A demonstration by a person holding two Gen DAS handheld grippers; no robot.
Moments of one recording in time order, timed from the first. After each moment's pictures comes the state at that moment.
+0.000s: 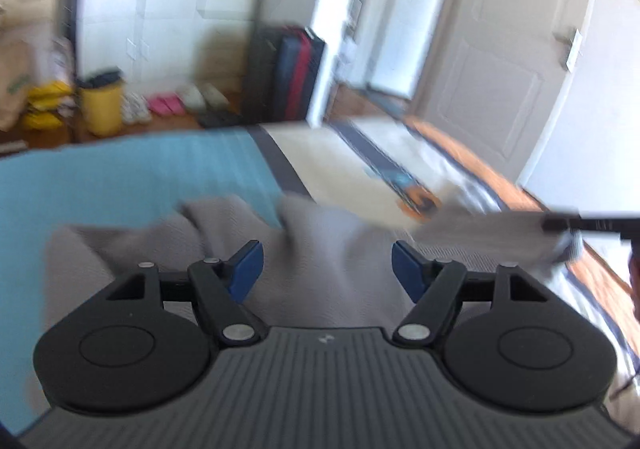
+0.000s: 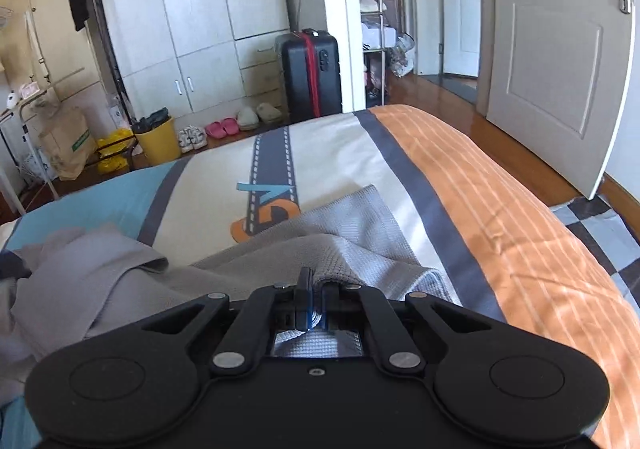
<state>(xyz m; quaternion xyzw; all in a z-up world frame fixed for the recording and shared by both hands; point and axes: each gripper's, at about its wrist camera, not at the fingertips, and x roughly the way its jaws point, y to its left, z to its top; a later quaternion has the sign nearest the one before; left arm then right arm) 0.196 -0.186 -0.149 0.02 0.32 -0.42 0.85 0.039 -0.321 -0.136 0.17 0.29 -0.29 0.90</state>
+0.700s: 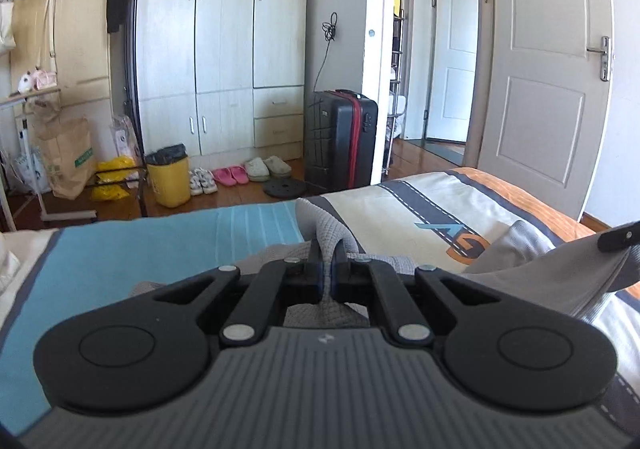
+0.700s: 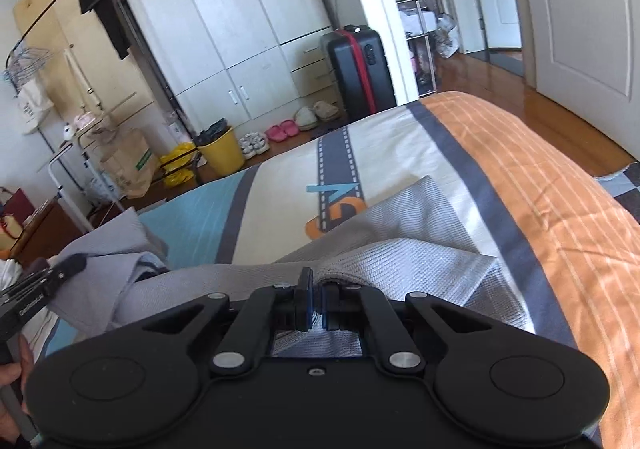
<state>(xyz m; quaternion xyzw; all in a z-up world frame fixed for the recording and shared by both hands) 0.147 -0.165 -0.117 0.04 0.19 -0.33 0.92 0.018 -0.312 -0.112 0.25 0.27 -0.20 0.91</state>
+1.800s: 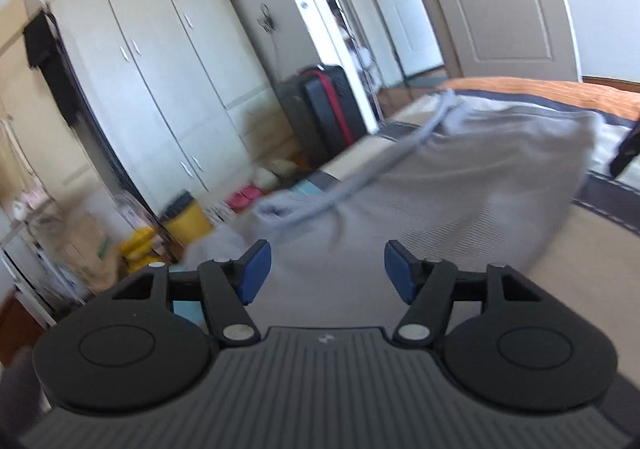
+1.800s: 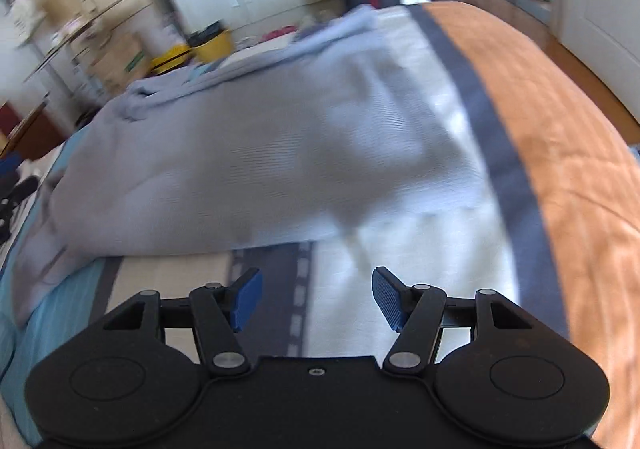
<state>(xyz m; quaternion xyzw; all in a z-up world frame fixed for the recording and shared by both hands) 0.128 -0.211 -0.150 0.27 0.15 -0.34 0.89 0.026 -0.354 -0.190 0.23 0.41 -0.15 0.87</state>
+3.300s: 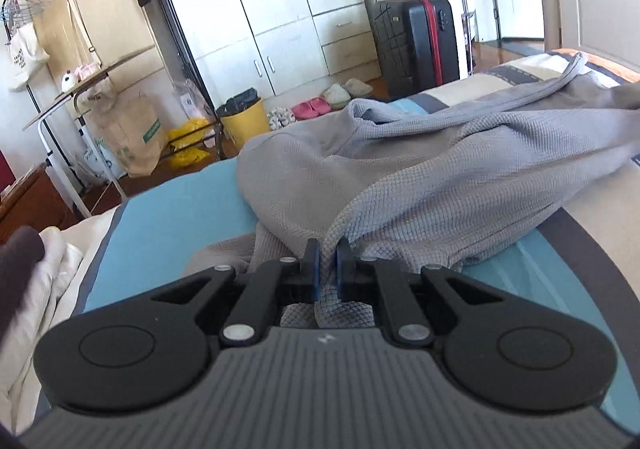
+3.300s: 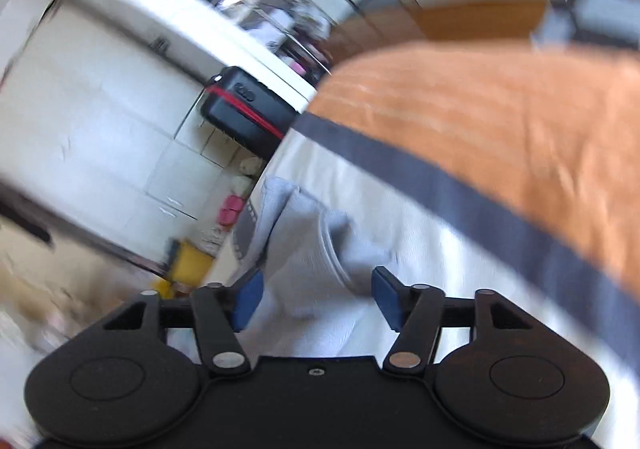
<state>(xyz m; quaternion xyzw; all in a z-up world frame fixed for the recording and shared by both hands) 0.228 -0.192 -0.198 0.19 0.26 -0.19 0.93 0.053 -0.446 -0.200 0.55 0.15 -0.30 0.77</state>
